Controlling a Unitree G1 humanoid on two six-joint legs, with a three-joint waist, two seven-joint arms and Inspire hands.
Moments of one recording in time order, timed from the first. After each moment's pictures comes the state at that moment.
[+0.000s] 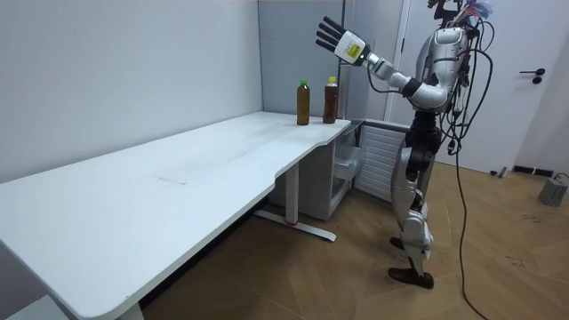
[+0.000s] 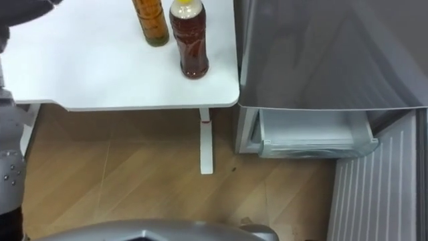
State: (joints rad) left arm 0.07 0.26 0.15 -0.58 -0.30 0.00 0.07; right arm 0.12 -0.24 -0.06 1.33 -0.21 0.05 -0.03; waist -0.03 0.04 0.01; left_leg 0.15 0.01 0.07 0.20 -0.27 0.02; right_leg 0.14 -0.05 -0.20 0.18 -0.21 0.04
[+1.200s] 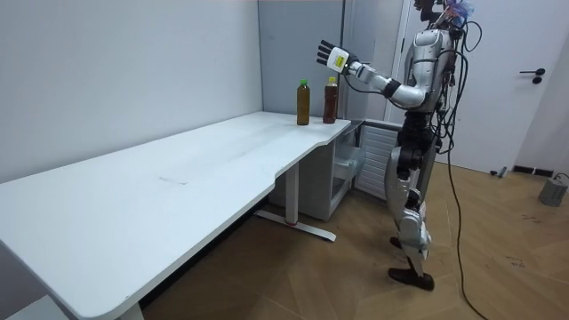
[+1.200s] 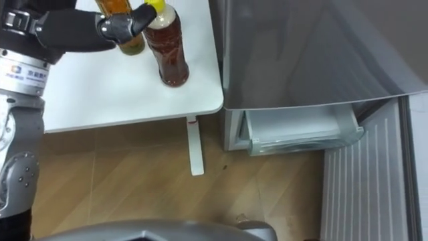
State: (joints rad) left arm 0.07 0.26 0.05 -0.58 -0.27 0.07 -0.17; right arm 0.12 -0.24 -0.06 1.33 -0.32 0.08 -0.02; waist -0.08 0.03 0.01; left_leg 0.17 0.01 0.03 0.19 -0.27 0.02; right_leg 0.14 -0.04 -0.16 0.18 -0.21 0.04
